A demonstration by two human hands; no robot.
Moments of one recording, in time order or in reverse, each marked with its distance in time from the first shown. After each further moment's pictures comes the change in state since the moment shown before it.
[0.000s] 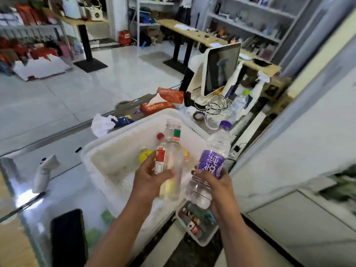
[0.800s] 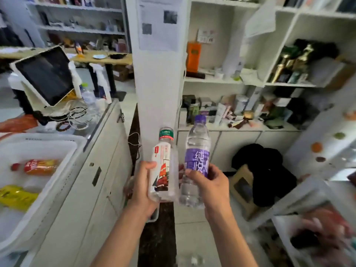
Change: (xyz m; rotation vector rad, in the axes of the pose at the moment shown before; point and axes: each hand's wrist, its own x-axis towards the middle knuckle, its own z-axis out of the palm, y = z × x) left_hand -0.274 -0.065 0.213 -0.159 -0.830 -0.535; right_hand -0.283 -0.015 -0.278 0.145 0.673 -0.311
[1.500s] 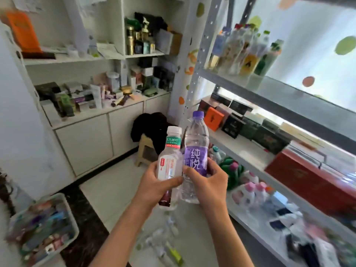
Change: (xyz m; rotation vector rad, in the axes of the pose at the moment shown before) left_hand -0.100 -0.183 0.106 0.671 -0.609 -0.140; right_hand -0.188 -0.014 -0.172 -0.190 0.821 -0.201
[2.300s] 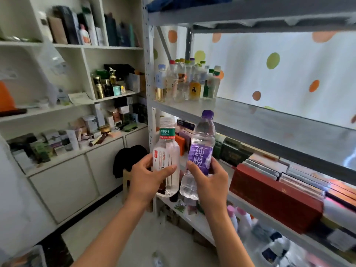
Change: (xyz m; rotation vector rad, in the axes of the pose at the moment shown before) left_hand 0.005 0.040 0.257 0.257 0.054 0.416; right_hand 0.106 -0.012 -0.241 0.035 0.113 -0.266
